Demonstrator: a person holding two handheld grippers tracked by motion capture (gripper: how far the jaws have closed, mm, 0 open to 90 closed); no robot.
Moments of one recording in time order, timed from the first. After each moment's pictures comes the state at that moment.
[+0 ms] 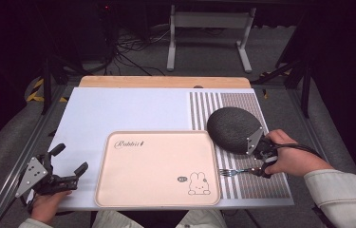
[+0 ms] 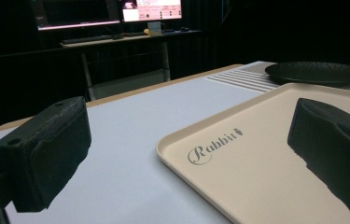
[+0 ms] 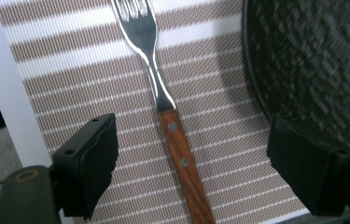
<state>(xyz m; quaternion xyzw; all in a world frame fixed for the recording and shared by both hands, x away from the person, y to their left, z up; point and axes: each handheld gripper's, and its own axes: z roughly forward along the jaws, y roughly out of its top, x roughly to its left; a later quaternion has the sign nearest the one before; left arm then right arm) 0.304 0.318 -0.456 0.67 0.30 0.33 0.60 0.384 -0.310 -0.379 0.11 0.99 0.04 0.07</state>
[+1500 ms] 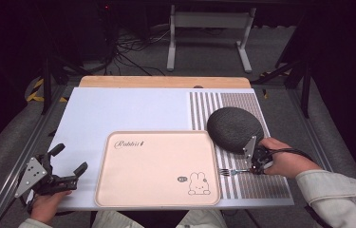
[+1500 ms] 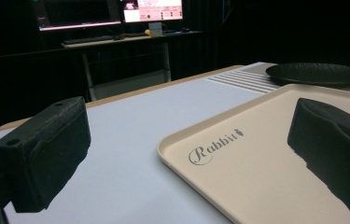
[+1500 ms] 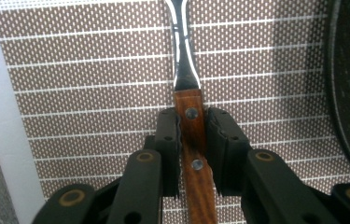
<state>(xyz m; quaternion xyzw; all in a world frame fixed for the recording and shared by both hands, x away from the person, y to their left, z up) 0.304 0.319 -0.456 0.66 0.30 0.33 0.60 0.389 -0.312 -0.412 0.05 1.00 0.00 0.02</state>
